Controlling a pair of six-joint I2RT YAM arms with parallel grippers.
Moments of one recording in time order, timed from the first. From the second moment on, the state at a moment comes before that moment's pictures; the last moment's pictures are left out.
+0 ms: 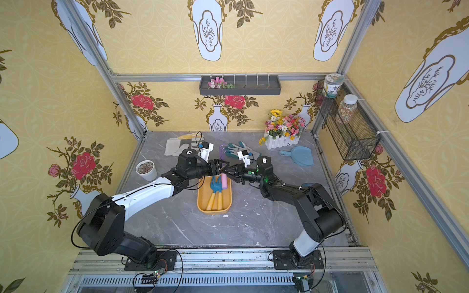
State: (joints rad) left arm -0.58 1.52 0.94 0.19 0.45 -0.69; right arm 0.45 1.62 0.73 0.83 -0.90 1.30
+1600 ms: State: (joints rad) left arm -0.58 1.55 0.96 0.16 0.48 -0.71; right arm 0.55 1.52 0.87 0.25 -0.80 0.93
